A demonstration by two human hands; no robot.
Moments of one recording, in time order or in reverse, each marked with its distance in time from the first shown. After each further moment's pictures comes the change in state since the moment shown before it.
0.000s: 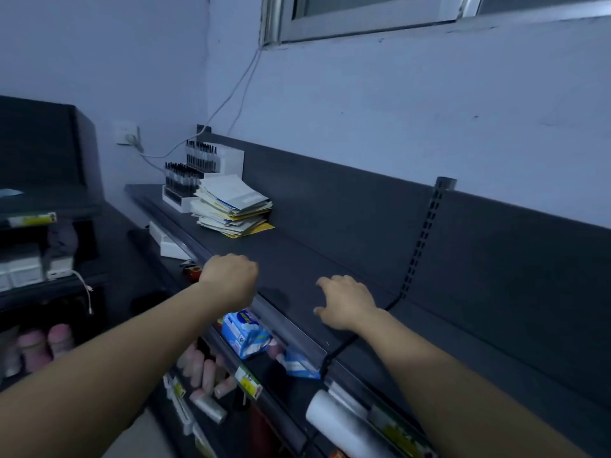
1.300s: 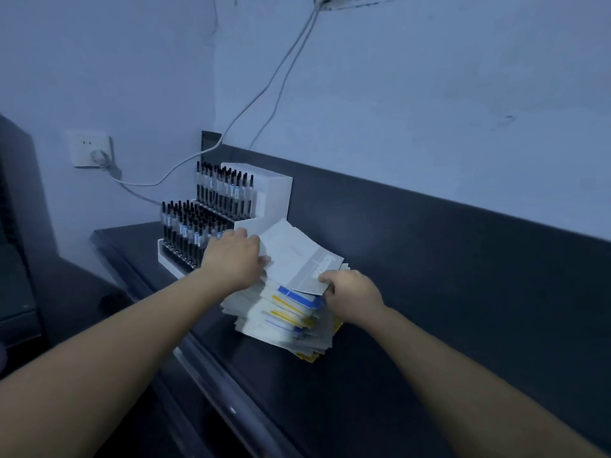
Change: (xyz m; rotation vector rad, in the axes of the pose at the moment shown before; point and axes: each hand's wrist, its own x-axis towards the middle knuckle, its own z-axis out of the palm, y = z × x) left_hand 0.390 -0.292 0.150 -0.198 0.065 -0.074; right_hand 0.471 -0.123 0.001 0.226 0.156 0.130
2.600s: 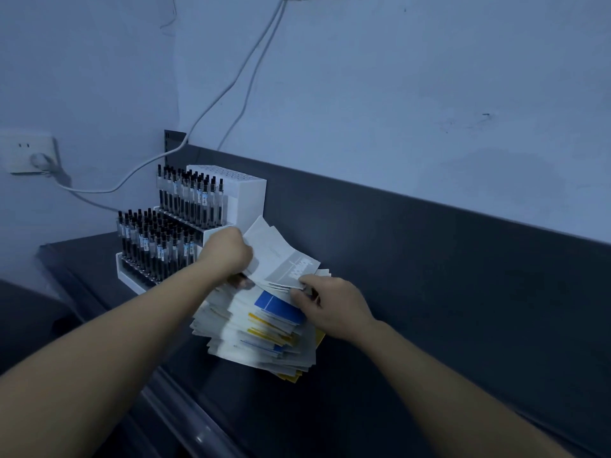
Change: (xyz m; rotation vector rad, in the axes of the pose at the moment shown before) left_hand 0.051 0.019 0.001 -0.966 -0.150 -0.306; right_hand 0.007 0.015 0.010 0.053 0.207 -0.176
